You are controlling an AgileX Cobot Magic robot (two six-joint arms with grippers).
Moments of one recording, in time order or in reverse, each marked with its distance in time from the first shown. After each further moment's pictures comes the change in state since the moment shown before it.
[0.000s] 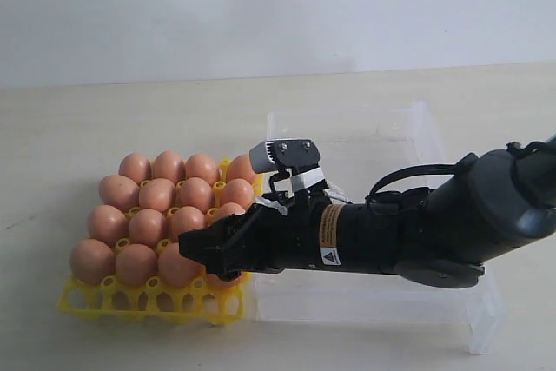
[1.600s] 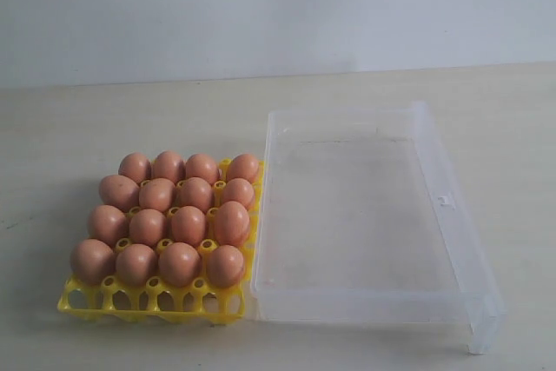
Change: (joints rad) left arm 0.000 0.000 0.000 0.000 0.000 0.000; right arm -0.578 -1.901 0.741 0.738 0.535 -1.011
